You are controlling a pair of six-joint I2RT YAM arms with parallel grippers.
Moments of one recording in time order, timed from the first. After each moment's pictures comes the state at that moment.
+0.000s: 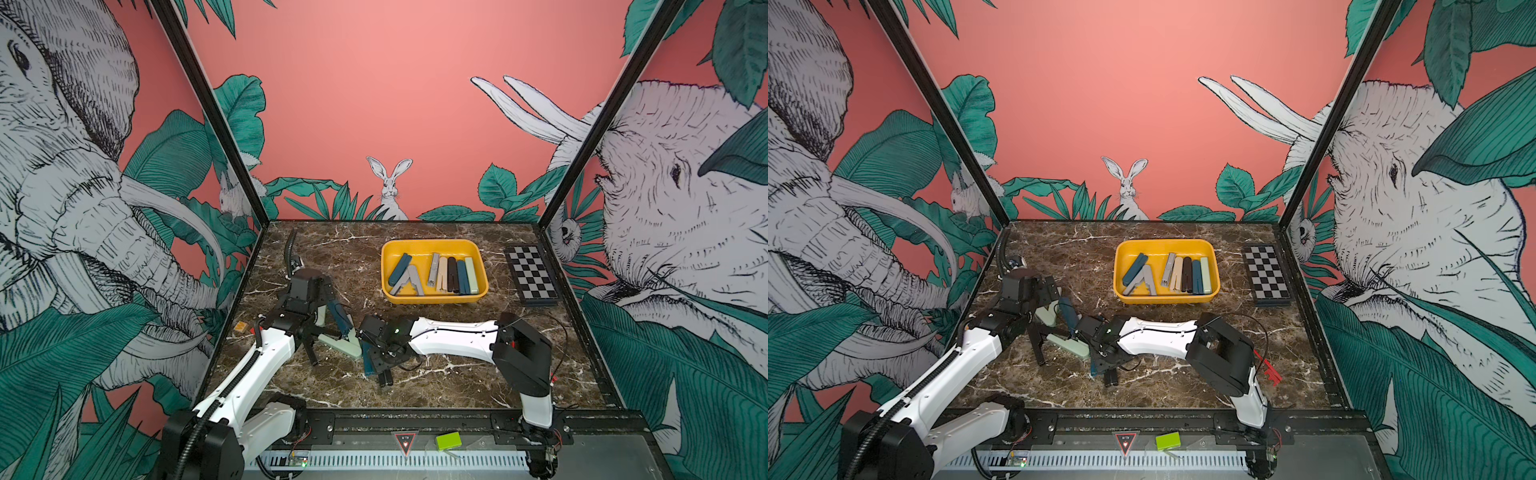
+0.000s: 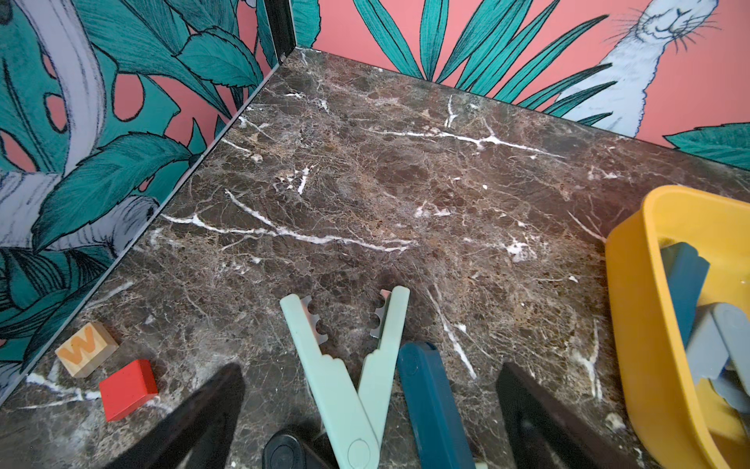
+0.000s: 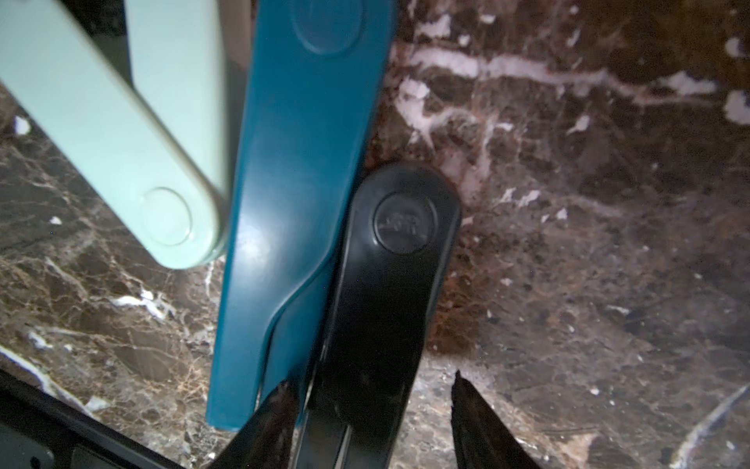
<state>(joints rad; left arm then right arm) -0.29 1.04 0.71 -0.32 -0.43 -0.40 1.19 1.96 1.38 -0.73 0.04 0.70</state>
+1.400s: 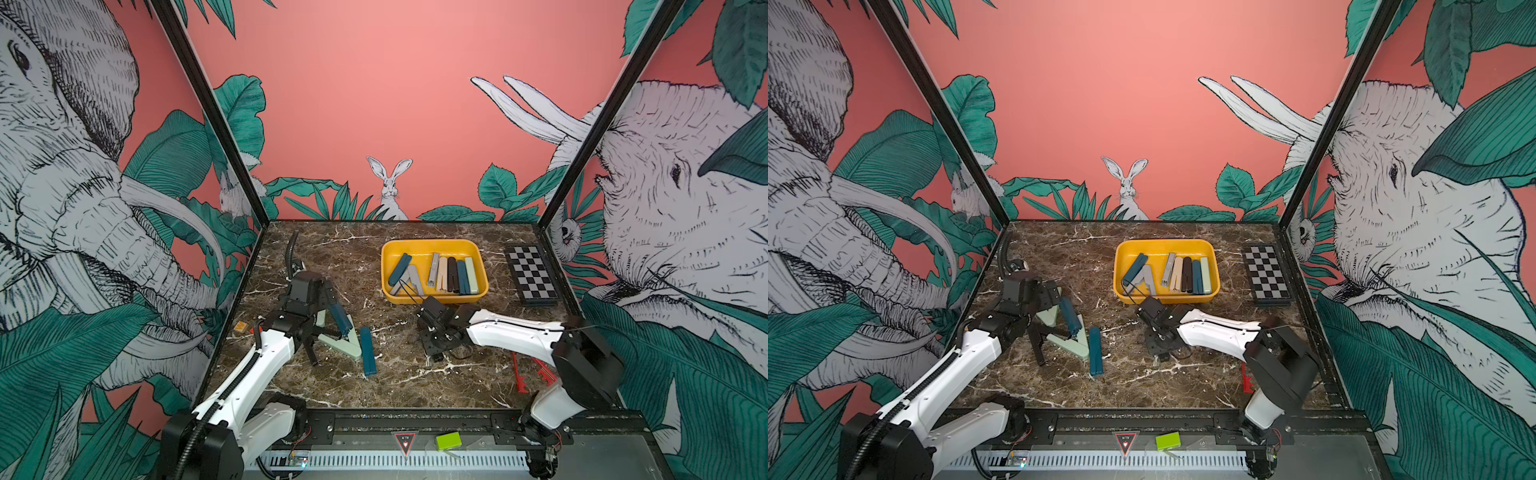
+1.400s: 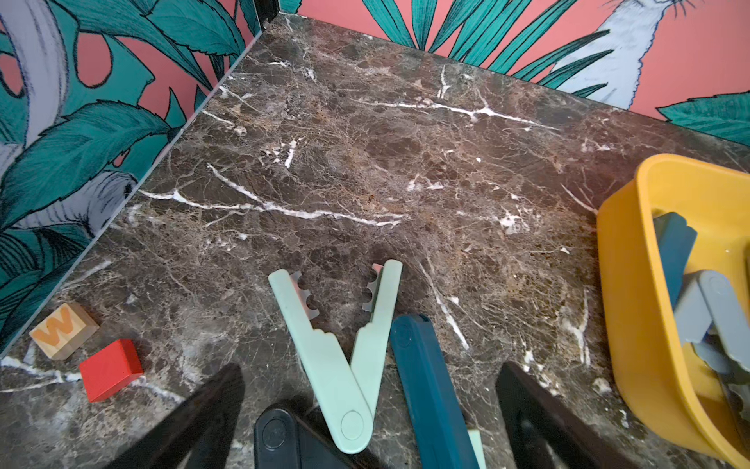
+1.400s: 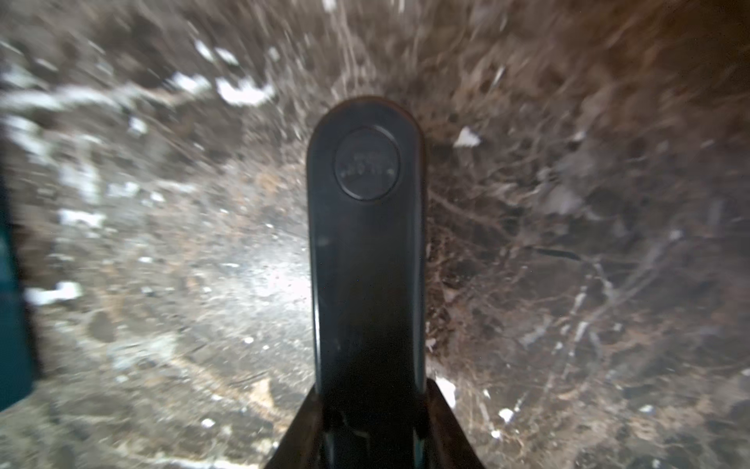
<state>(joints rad) -0.29 1.03 0.70 -0.36 -0.36 -0.42 0.89 1.55 0.93 -0.61 0.06 0.57</state>
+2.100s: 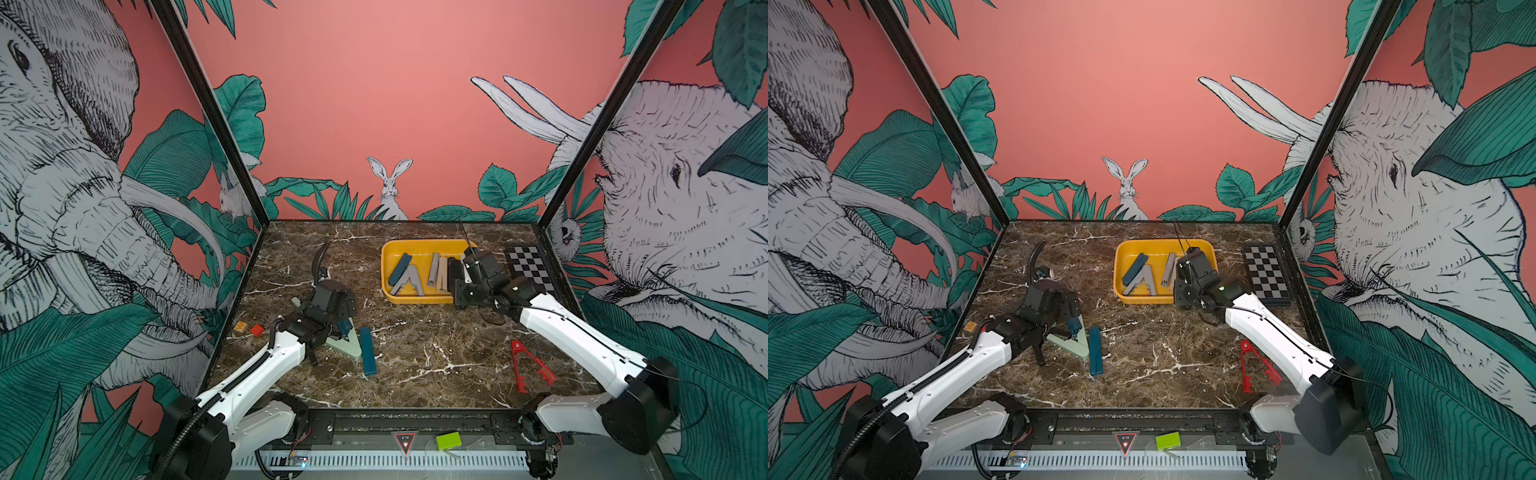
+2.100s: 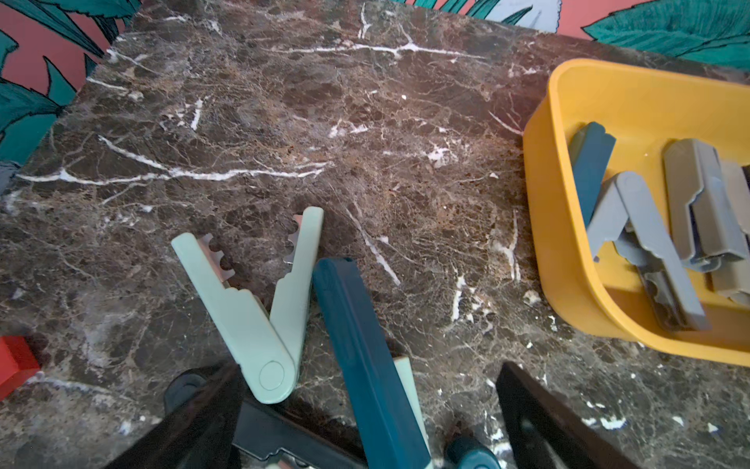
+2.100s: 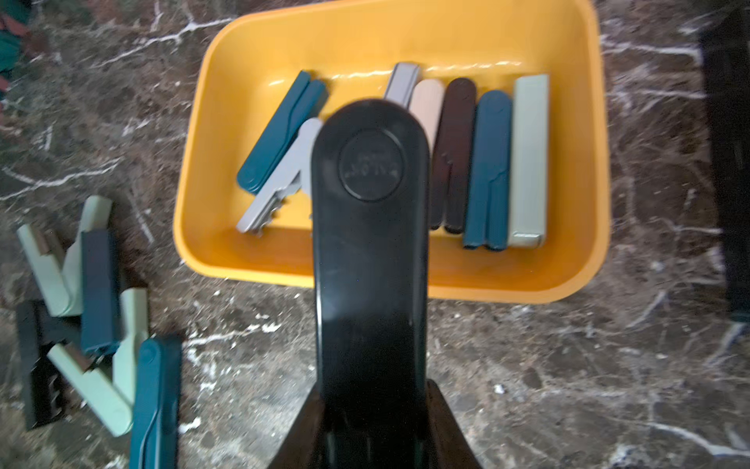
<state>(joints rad) -0.53 1.07 0.67 -0.38 -0.39 -0.50 0.54 1.35 1.14 -0.69 0.13 0.44</state>
